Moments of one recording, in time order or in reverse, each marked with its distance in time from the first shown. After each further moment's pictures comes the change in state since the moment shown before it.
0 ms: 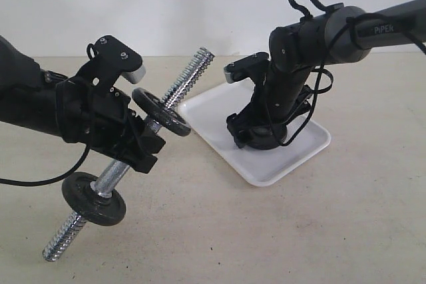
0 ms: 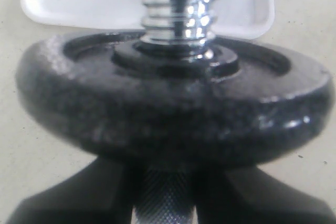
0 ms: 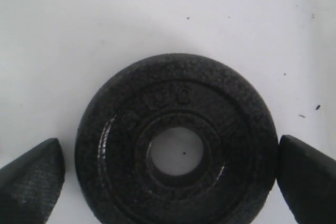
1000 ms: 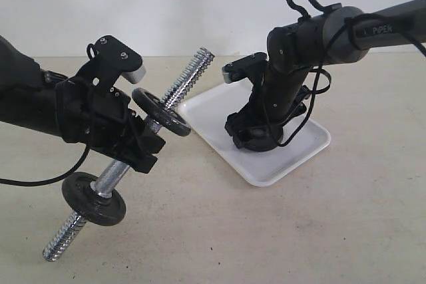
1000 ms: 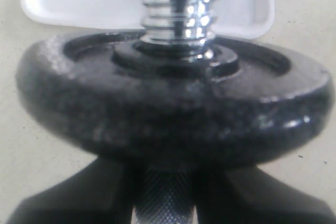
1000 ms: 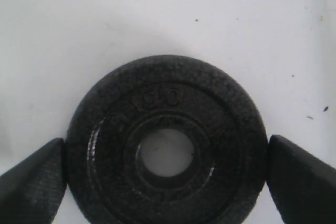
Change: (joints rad) left arm 0.000 0.000 0.000 0.002 0.000 0.000; right arm 0.002 0.000 0.000 0.000 0.000 0.009
